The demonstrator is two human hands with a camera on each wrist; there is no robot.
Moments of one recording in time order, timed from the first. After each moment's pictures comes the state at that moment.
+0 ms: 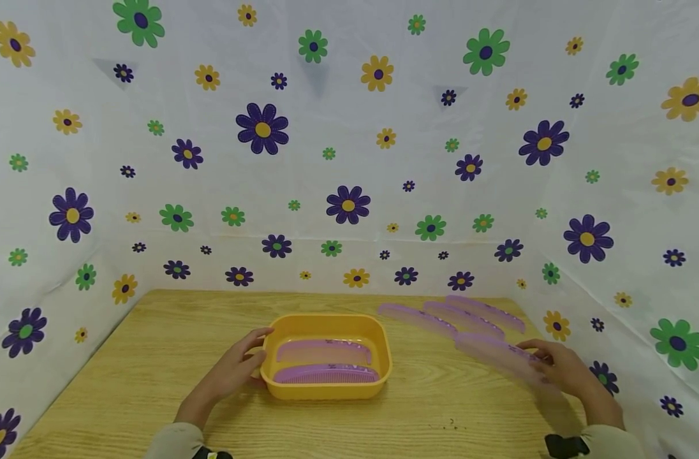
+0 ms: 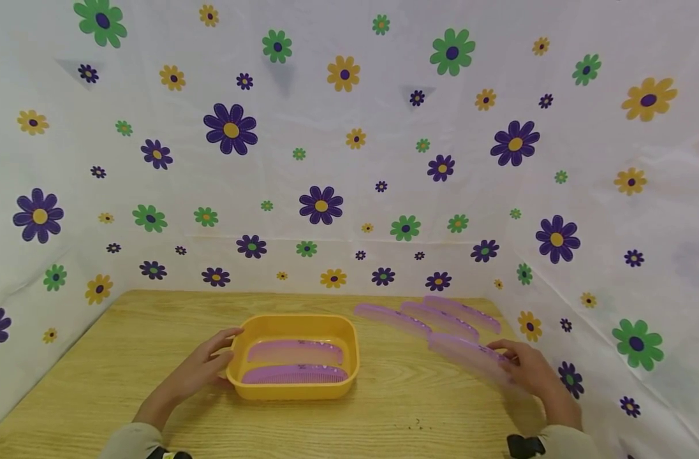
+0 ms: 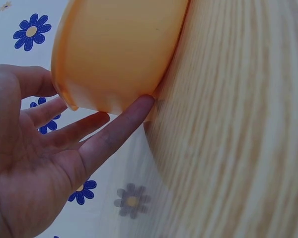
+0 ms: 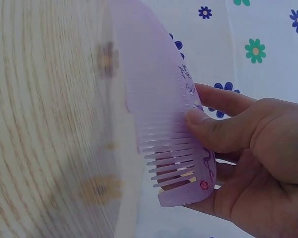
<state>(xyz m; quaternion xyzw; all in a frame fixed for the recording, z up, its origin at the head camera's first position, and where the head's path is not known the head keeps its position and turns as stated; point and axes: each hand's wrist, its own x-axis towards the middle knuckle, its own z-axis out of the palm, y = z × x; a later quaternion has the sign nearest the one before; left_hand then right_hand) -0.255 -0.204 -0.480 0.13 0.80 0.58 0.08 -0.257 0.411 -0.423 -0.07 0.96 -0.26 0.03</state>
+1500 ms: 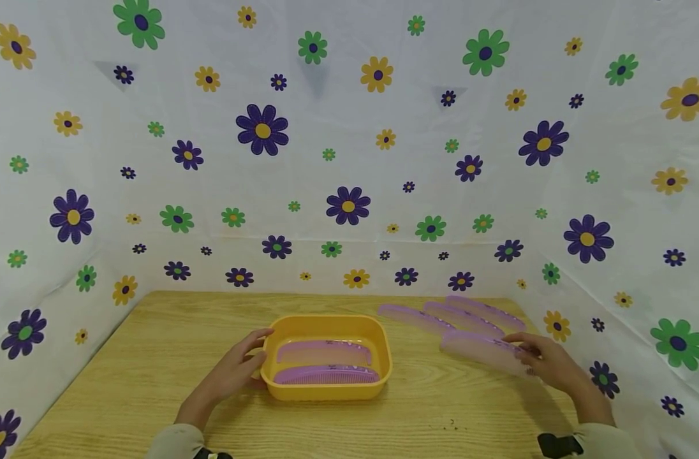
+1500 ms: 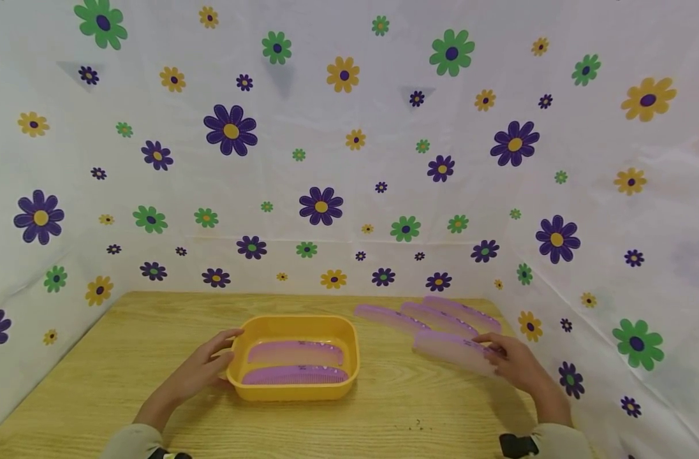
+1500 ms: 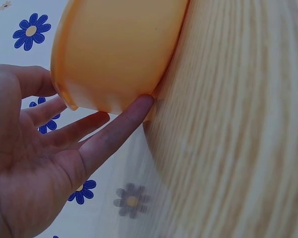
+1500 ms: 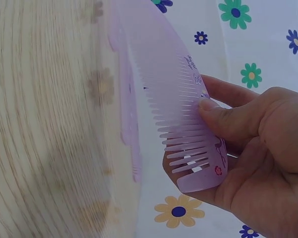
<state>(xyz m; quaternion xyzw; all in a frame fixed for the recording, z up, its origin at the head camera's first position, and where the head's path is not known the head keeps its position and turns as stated) -0.257 -0.205 -0.482 0.14 0.80 0.58 0.08 -0.260 0.390 -0.420 -0.15 0.93 -0.33 -0.02</state>
